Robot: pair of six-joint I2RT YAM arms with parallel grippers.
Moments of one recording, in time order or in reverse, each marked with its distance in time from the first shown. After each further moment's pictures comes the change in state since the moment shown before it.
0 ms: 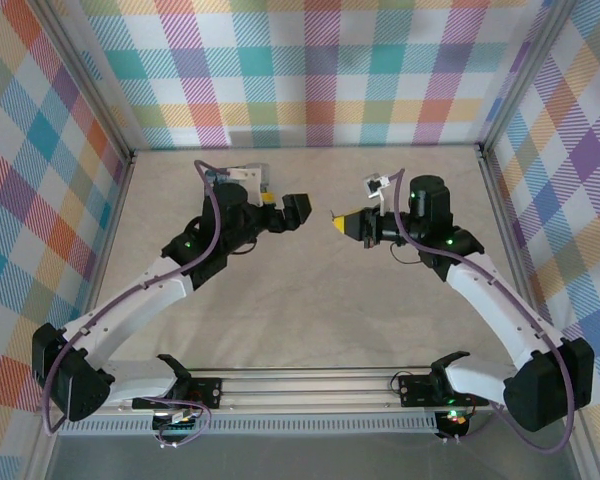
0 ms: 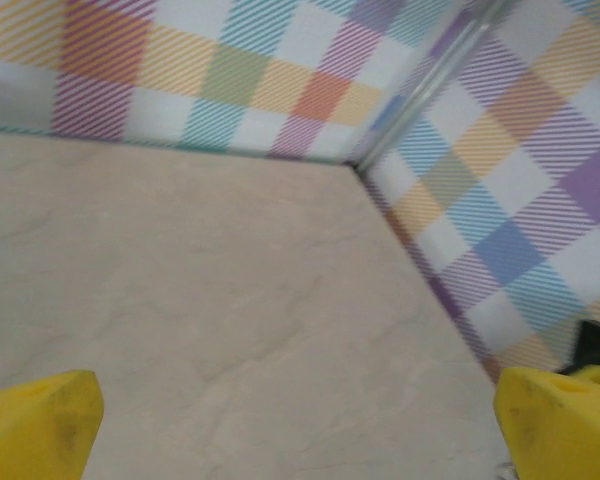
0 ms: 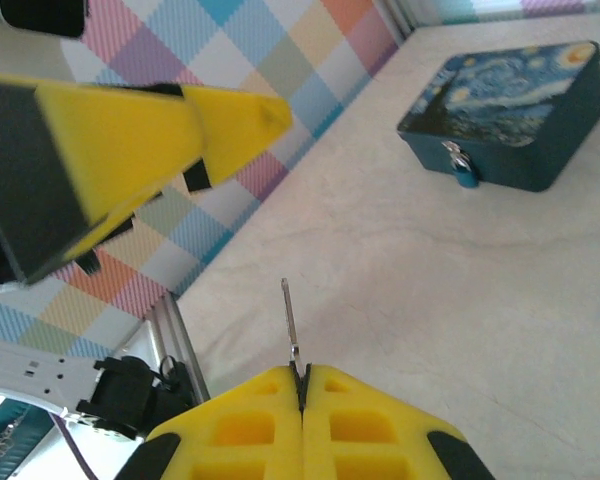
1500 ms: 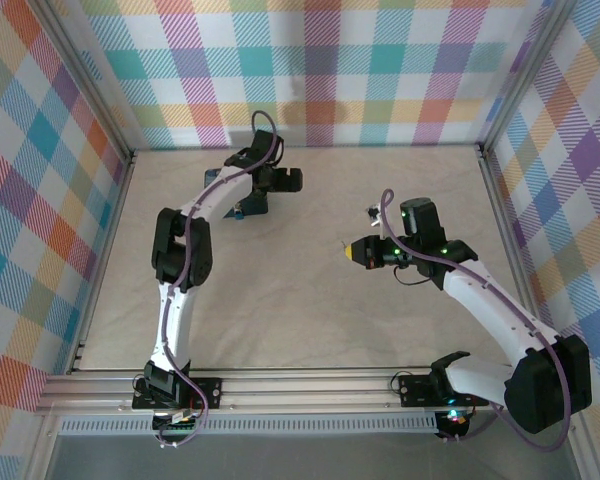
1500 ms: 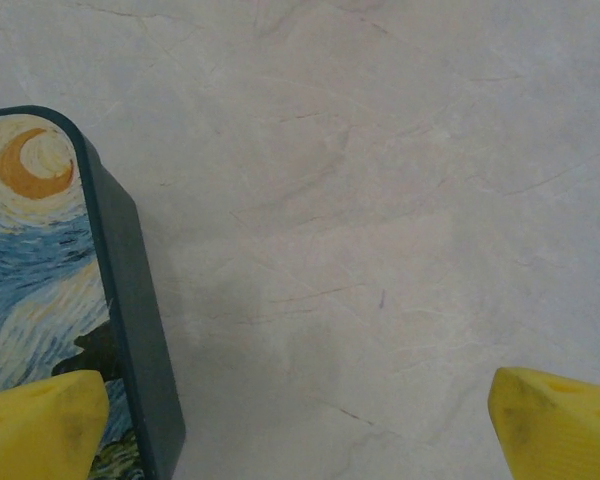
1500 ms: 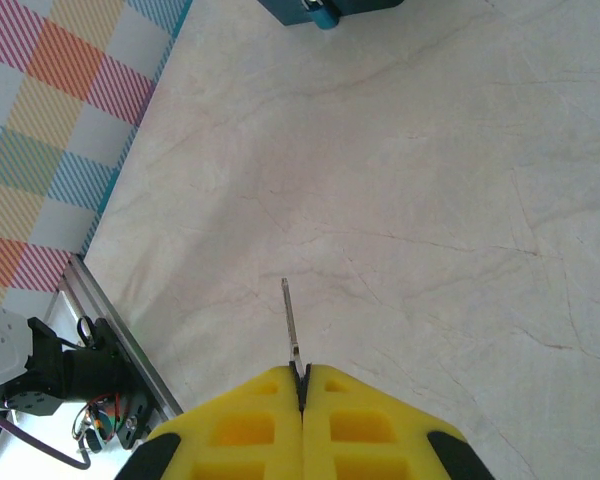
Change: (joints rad) left arm 0.272 1.015 0.870 -0.454 0.008 0.238; right arm 0.000 -0.008 -0.126 -0.199 0.155 -0.006
